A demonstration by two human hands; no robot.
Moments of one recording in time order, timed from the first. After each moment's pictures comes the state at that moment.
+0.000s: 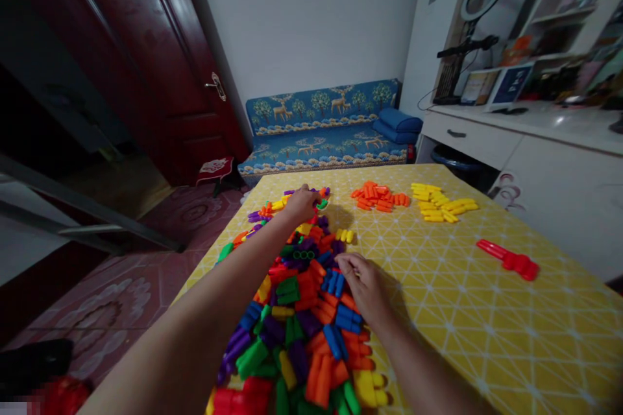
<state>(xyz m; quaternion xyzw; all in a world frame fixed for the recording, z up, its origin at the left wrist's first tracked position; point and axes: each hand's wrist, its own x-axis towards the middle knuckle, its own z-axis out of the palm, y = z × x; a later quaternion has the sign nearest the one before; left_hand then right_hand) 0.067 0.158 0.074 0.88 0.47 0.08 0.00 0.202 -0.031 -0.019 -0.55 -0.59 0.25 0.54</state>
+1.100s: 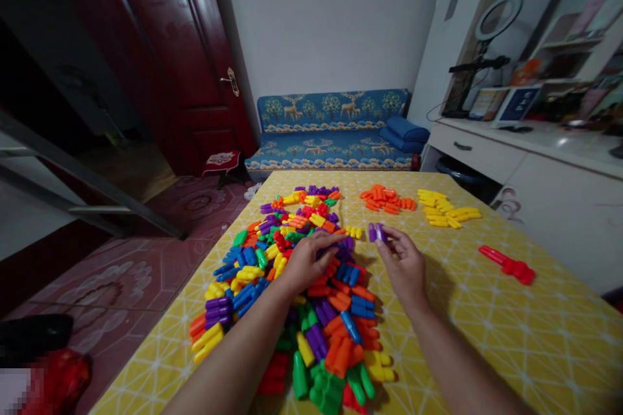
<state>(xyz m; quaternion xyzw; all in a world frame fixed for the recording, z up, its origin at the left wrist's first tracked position) 0.024 0.015 0.030 0.85 0.31 0.35 0.24 0.244 -0.020 -0.019 -0.57 -0.49 0.17 0.64</state>
